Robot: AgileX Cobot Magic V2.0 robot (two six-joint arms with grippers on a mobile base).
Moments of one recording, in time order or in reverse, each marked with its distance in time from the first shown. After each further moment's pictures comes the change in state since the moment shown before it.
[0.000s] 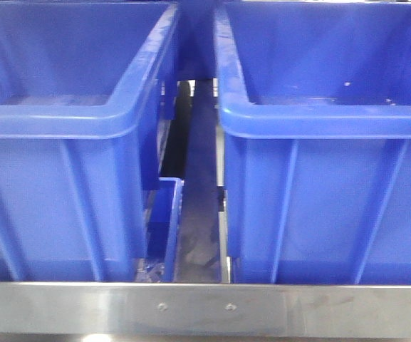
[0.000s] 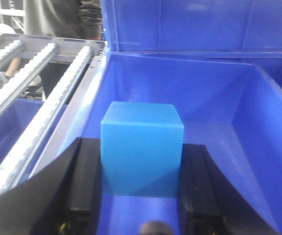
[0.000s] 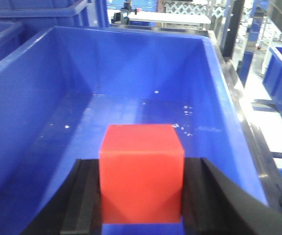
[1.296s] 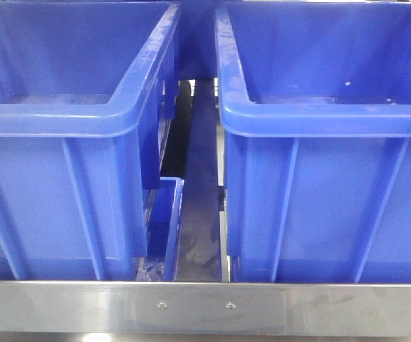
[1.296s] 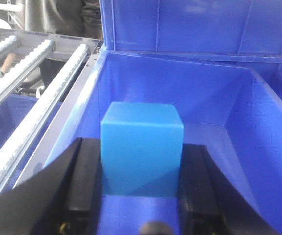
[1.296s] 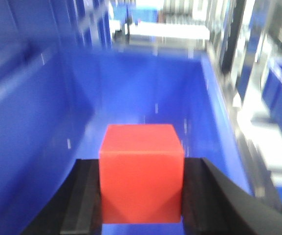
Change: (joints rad) left arm 0.000 0.000 0.000 -0.041 0.000 0.000; right arm 0.002 0.000 -0.065 0.000 -0.003 0.000
